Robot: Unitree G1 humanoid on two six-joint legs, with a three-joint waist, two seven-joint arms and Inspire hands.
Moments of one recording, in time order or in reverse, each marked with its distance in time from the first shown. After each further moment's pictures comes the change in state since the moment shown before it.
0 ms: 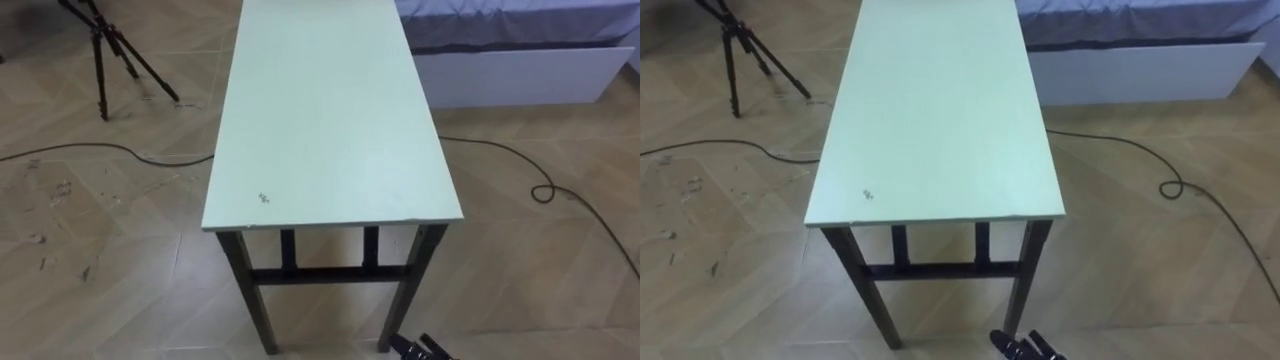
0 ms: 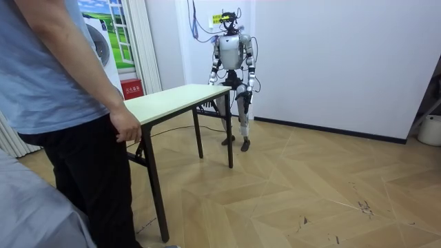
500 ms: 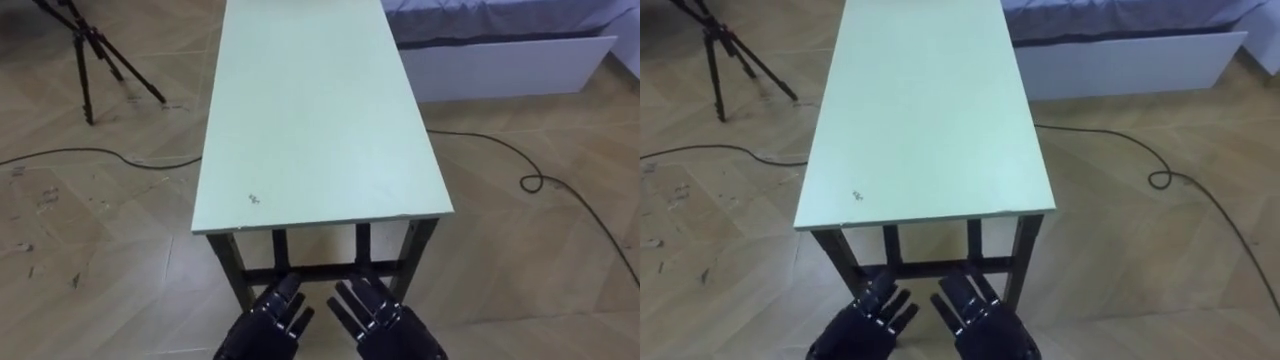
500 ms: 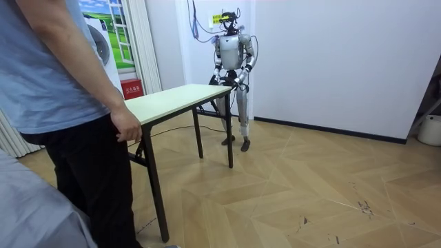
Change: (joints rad) left arm 0.004 -0.017 -0.178 -0.441 -0.260 0.018 -0.056; right arm 0.030 0.006 0.201 -0.274 0.179 0.006 0.051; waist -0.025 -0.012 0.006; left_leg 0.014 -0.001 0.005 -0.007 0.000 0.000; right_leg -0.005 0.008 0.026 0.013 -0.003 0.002
